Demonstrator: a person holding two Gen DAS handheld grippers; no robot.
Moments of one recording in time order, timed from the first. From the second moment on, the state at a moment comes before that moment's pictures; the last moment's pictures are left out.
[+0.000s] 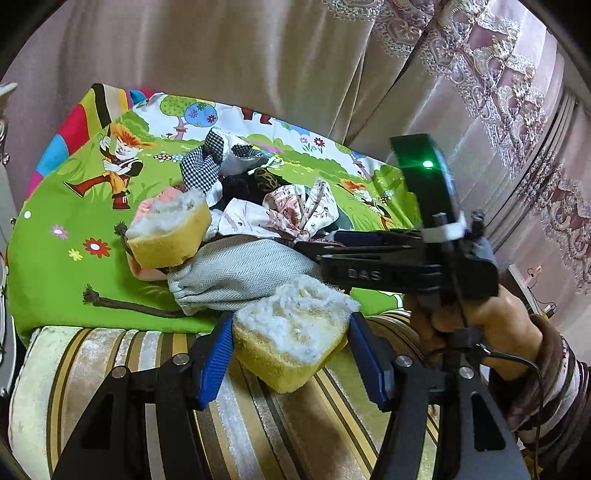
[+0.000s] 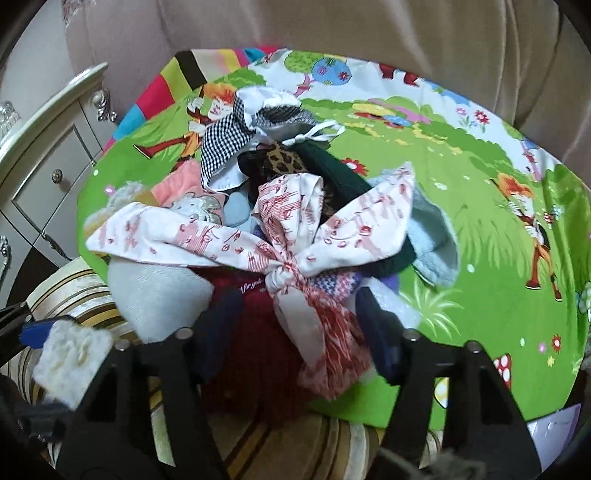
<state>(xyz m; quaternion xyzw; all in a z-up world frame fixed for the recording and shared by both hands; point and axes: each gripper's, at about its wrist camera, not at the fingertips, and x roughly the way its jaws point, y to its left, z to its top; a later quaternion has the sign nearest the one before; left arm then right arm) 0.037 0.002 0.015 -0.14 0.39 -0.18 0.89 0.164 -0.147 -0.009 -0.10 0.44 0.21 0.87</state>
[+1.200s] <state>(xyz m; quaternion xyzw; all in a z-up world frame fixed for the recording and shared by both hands) 0.034 -0.064 0.038 -0.09 0.39 -0.19 0.90 0.091 -0.267 0.025 0.04 0.39 0.18 0.90</state>
